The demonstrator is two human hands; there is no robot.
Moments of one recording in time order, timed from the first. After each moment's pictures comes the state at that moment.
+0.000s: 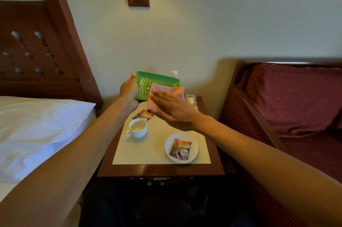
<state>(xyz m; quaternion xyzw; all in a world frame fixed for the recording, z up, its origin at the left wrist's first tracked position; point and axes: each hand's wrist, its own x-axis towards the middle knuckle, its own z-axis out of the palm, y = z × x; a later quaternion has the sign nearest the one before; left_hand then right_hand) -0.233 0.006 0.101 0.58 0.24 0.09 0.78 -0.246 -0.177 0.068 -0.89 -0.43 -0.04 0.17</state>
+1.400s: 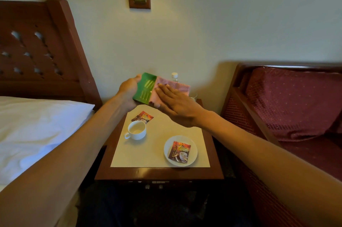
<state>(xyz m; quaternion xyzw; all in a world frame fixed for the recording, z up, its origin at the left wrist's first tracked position) -0.235 0.011 0.113 0.58 0.22 0.02 0.79 -0.237 -0.181 0.087 -0.90 -0.42 -0.02 0.09</state>
